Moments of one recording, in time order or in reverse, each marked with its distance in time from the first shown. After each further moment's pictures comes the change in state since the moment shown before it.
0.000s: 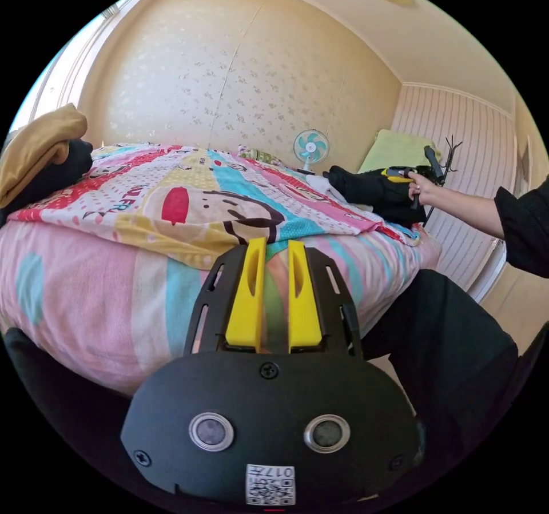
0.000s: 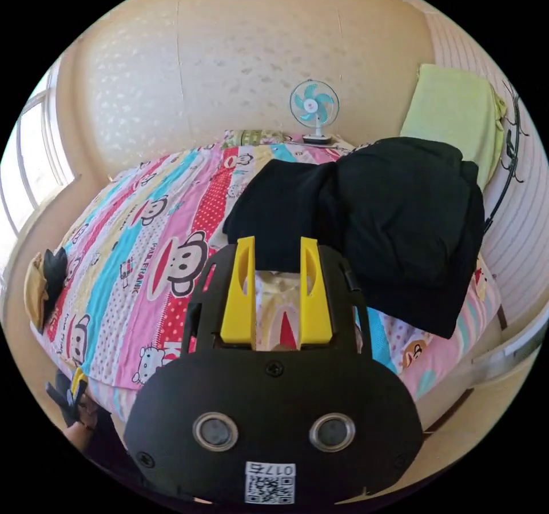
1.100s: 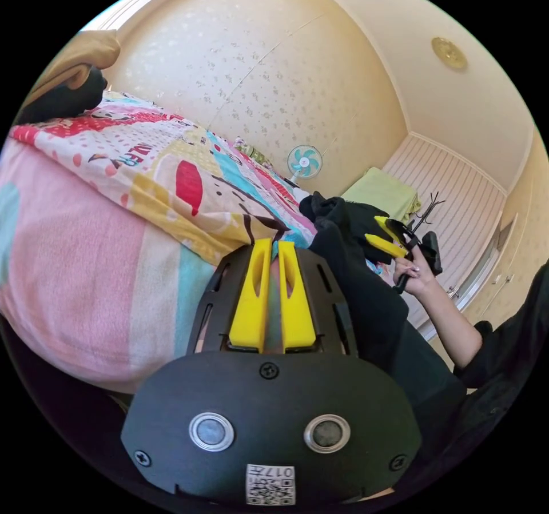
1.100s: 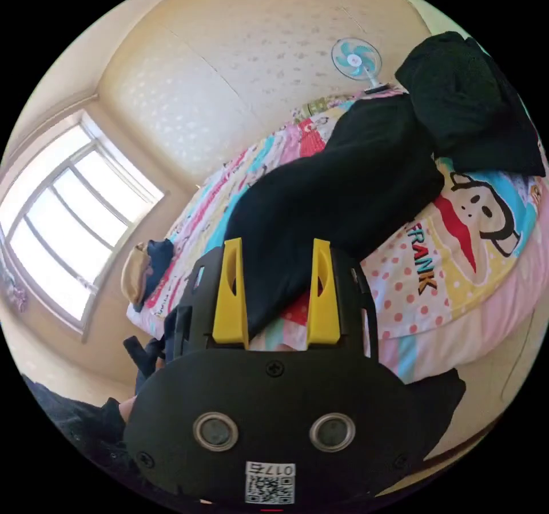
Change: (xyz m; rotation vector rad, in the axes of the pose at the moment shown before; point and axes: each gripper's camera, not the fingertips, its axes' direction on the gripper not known) left arm -0.101 -0.030 0.010 0.011 0.186 -0.235; right arm -0.046 0.155 -0.045 -0.110 -0.420 0.008
